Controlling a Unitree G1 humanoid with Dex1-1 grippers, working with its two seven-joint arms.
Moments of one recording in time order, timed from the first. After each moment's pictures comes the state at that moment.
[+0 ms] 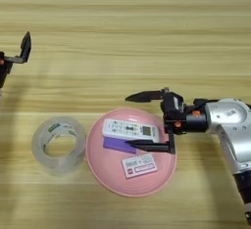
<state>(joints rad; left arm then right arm) -0.58 0.22 0.21 0.85 -0.16 -0.64 -0.31 -0.22 -0.62 0.10 0.08 0.36 -0.08 1.45</state>
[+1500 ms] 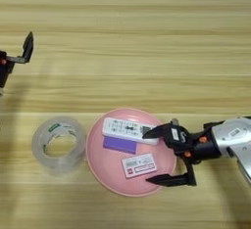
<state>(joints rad) -0.57 0.22 0.19 0.84 -0.16 -0.64 -0.32 -0.10 -0.80 0.23 -0.03 0.19 0.07 1.36</state>
